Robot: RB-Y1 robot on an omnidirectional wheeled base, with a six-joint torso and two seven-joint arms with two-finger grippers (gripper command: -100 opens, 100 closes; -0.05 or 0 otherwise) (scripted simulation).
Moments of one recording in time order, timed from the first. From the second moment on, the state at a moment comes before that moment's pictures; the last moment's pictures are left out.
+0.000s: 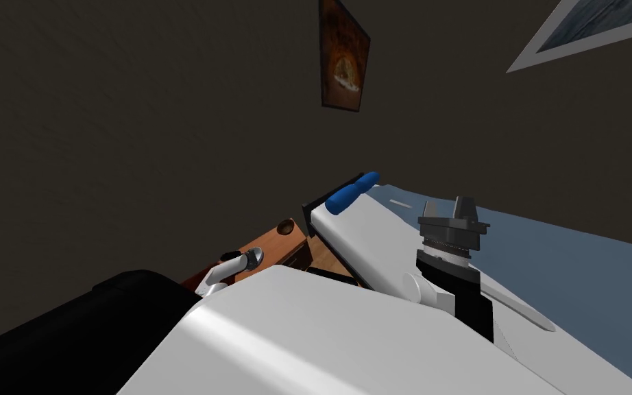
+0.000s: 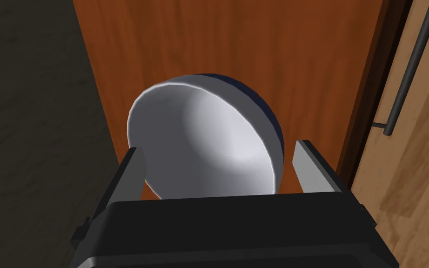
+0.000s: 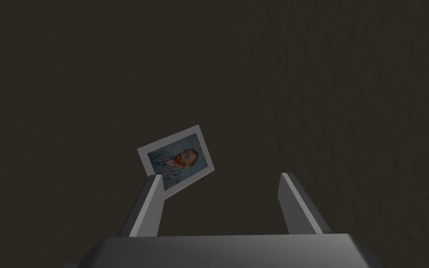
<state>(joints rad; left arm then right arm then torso) 0.40 0.37 0.49 -1.44 0.47 0.78 0.24 0.47 -0.01 -0.06 -2.22 -0.09 -0.55 0.01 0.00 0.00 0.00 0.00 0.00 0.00</state>
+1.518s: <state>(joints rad) 0.37 0.39 0.57 -1.20 0.54 1.01 0.26 0.47 -0.01 -0.06 -2.22 -0.09 -0.55 0.01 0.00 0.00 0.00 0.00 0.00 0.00</state>
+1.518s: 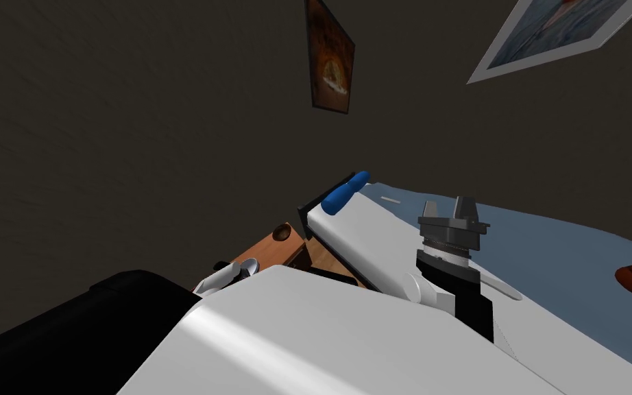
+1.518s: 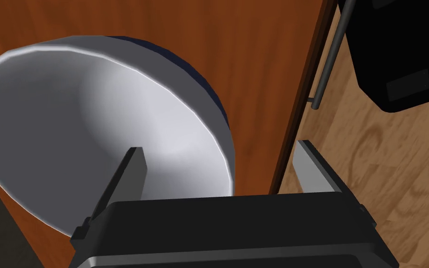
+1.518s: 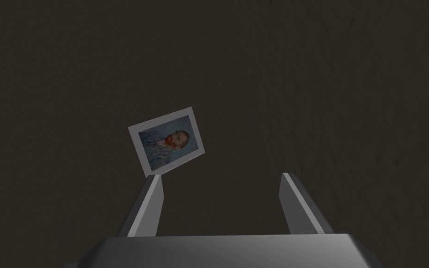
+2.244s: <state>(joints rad) 0.39 0.43 0.59 -1.25 0.56 1.07 0.27 0.47 -0.01 -0.06 -2.22 -0.09 -0.55 0.01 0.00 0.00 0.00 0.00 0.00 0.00</state>
